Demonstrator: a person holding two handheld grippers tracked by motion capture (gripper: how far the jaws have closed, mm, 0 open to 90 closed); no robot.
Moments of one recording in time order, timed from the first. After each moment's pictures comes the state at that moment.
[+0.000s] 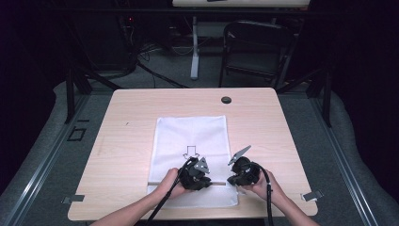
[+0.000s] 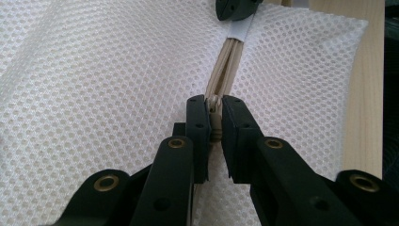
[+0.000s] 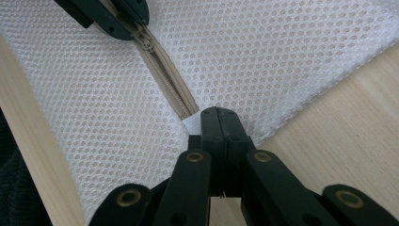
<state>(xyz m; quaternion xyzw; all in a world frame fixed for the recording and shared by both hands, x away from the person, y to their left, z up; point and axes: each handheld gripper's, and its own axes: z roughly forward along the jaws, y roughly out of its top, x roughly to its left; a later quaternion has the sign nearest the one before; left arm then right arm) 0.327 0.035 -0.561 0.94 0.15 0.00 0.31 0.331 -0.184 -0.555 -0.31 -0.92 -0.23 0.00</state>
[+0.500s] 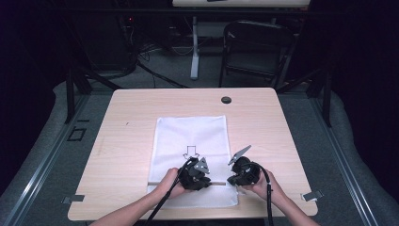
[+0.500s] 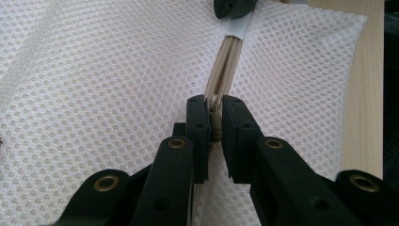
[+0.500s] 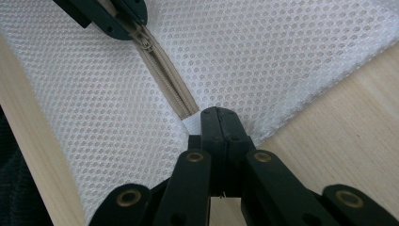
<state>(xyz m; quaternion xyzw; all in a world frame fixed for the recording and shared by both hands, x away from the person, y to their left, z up) 0.327 0.034 -0.560 0.94 0.14 0.00 0.31 0.331 -0.184 -0.555 -0.31 -0.92 -0.23 0.00</state>
